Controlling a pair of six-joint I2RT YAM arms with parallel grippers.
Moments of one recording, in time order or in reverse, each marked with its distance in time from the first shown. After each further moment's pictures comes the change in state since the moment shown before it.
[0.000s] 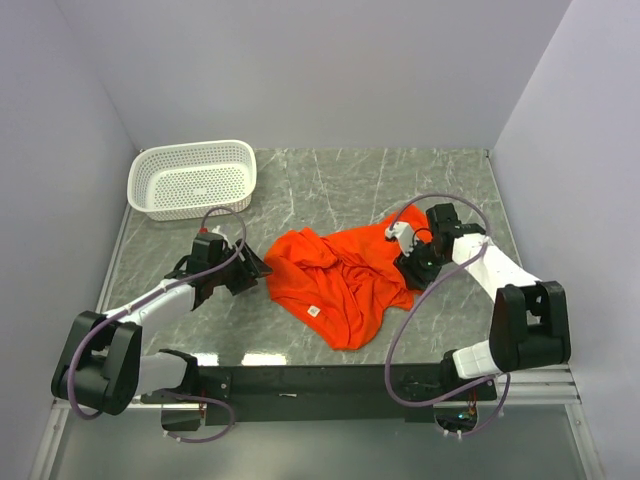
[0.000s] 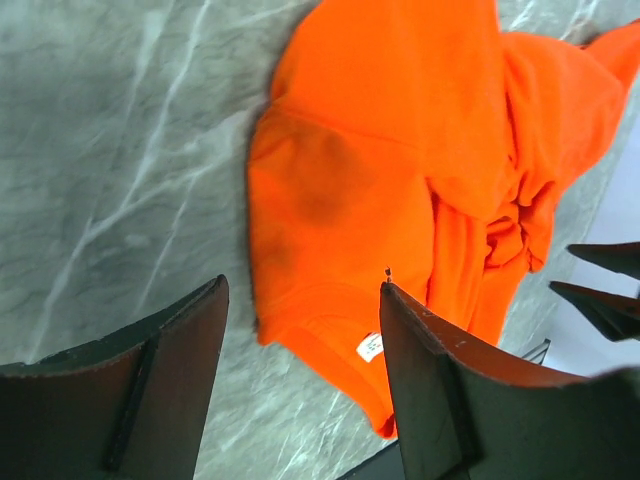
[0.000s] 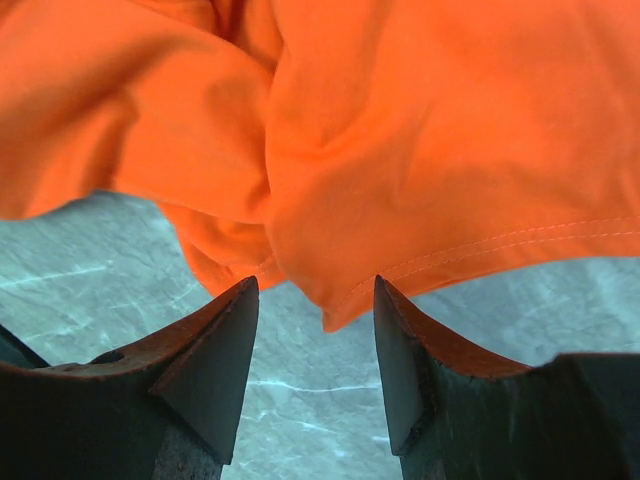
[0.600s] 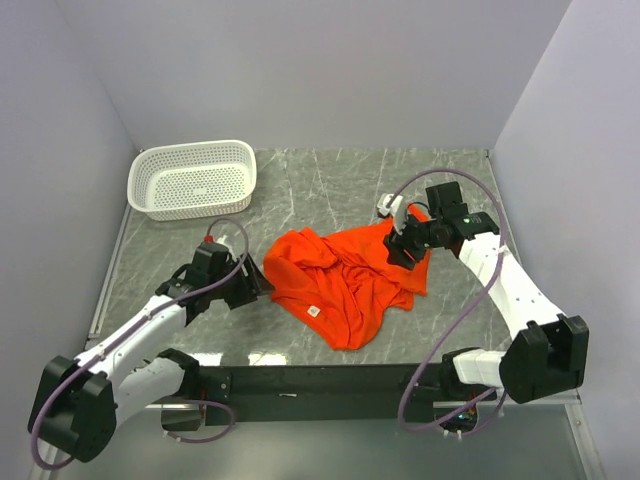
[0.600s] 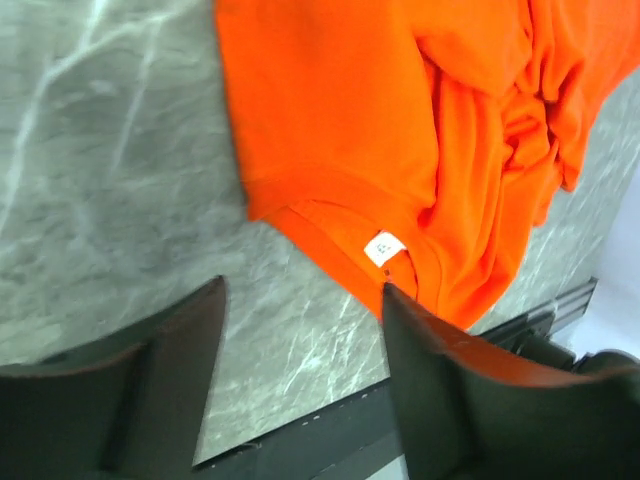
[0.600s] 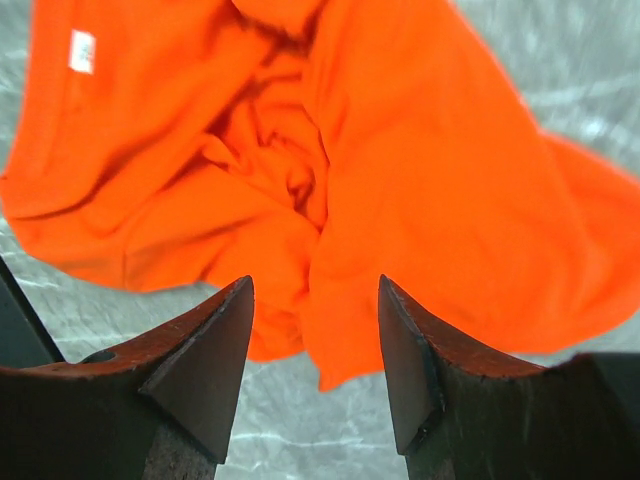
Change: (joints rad) left arm -0.130 -0.239 0.025 -0.301 -0.048 0.038; right arm 0.109 -0.145 0.190 -0.032 -0.177 0.037
